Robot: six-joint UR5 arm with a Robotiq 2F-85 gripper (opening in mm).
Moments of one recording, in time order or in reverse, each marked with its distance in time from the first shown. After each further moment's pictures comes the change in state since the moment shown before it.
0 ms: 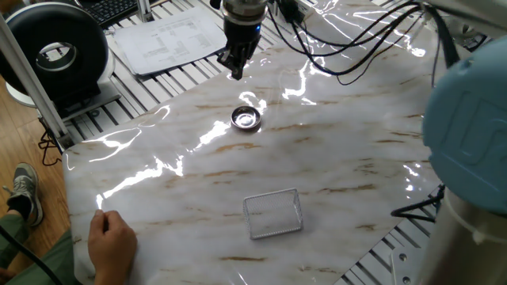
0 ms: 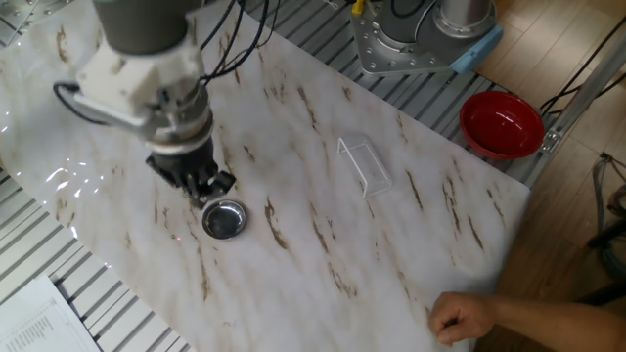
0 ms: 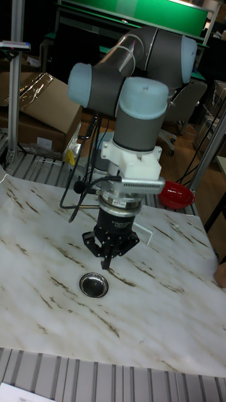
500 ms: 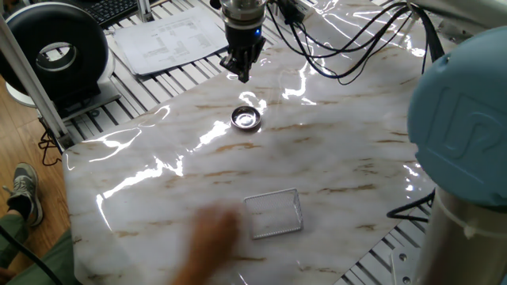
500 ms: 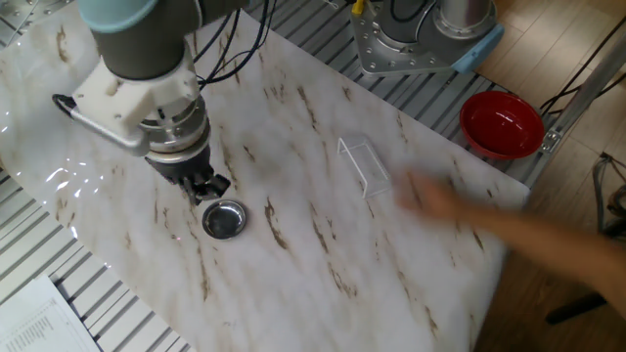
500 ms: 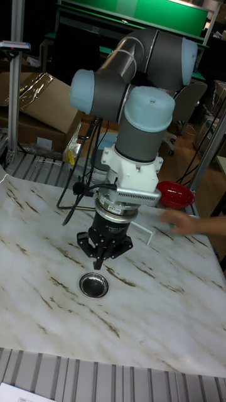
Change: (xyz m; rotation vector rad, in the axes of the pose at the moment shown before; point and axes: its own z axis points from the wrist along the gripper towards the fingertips) arm 0.009 -0.019 0.007 0.073 0.054 0.073
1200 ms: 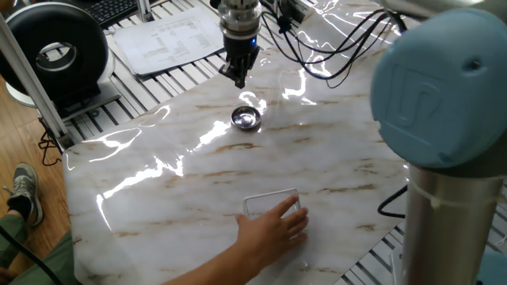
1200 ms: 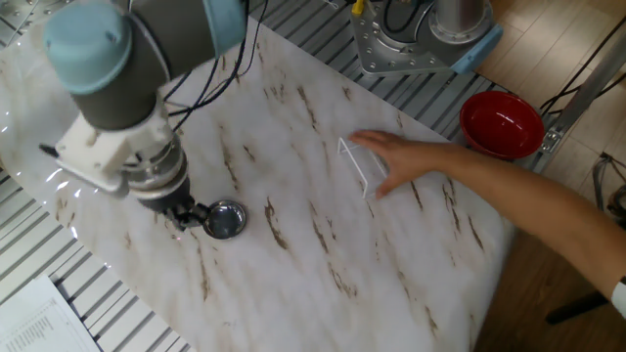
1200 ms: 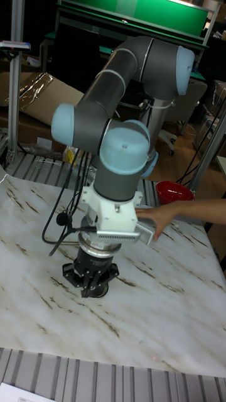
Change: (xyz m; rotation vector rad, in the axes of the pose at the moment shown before) arm -0.034 -0.011 0.068 -0.053 -0.004 -0.054
